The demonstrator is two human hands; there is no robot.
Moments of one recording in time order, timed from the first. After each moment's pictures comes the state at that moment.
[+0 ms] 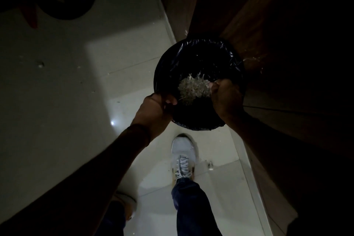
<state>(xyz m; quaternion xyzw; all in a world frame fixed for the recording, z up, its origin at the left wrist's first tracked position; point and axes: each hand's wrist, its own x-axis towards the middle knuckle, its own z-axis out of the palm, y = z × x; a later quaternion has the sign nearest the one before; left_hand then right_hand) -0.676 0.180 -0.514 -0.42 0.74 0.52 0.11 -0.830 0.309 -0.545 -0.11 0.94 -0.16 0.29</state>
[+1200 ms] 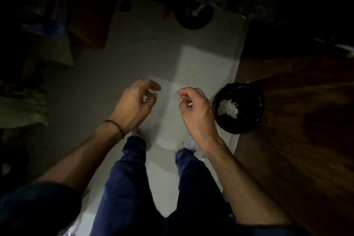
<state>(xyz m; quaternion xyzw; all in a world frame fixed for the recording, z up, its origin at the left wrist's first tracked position) -0.423 0.129 -0.161 -0.55 0.73 0.41 -0.04 -0.592 0.203 -0.181 -0.45 0.74 -0.29 0.40</state>
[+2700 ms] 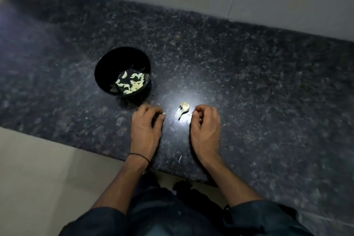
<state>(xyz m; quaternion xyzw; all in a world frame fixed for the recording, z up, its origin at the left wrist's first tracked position) -0.057 0.049 -0.010 -0.92 0.10 -0.03 -0.38 -0.109 -0.113 -0.012 -0.86 0.24 -0.18 0.42</state>
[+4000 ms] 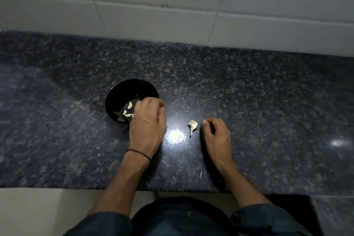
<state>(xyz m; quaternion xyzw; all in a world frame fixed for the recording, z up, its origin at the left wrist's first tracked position) 0.018 0.070 0.060 -0.89 0.27 -0.12 -0.35 -0.098 -0.101 0.005 -0.83 0.31 -0.20 0.42</state>
